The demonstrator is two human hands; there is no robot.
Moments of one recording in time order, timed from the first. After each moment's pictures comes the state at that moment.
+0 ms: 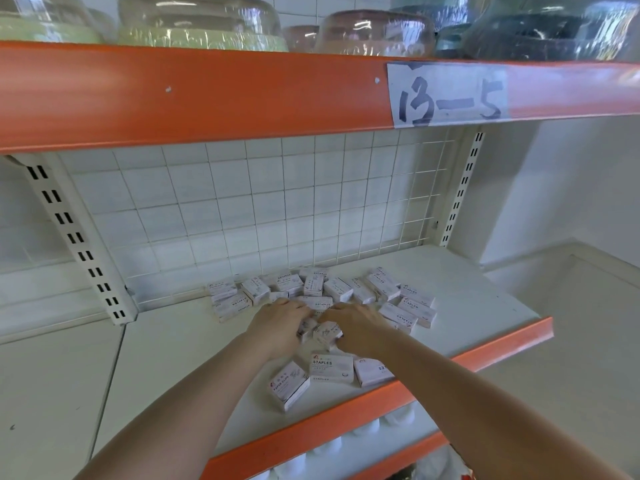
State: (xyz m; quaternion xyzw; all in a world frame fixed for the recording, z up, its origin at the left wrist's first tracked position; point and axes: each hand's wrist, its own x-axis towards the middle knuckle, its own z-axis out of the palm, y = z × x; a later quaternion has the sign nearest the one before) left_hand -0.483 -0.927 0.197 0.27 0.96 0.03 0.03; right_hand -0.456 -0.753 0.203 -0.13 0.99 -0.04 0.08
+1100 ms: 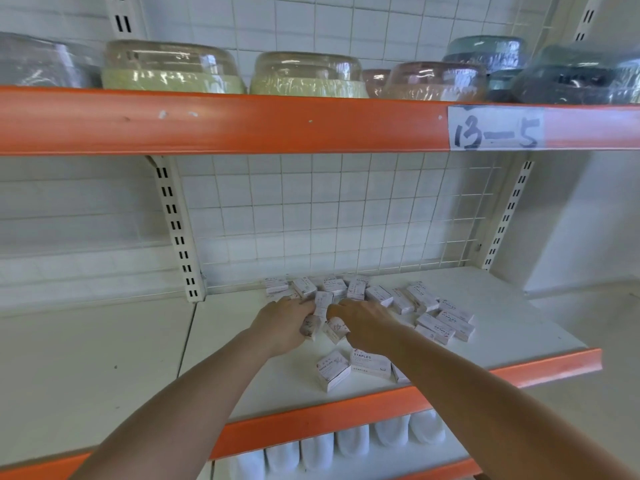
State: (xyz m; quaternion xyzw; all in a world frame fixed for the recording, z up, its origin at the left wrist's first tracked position) left_hand -0.437 -0.994 0.222 0.21 0.98 0.03 -0.03; right_hand -0.431 -0.811 0.238 -0.25 0.97 0.02 0.01
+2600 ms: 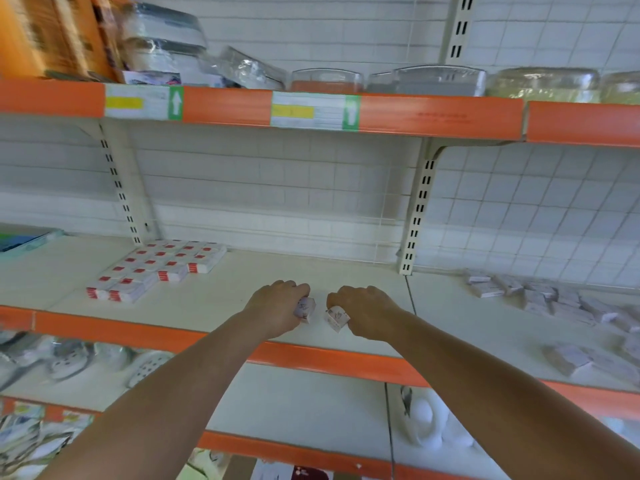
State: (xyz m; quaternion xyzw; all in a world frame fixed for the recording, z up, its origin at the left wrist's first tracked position) left_hand -0.242 -1.390 0.237 0.02 1.00 0.02 -0.06; right_hand -0.306 -1.205 0.247 -0.43 0.90 0.07 -0.02
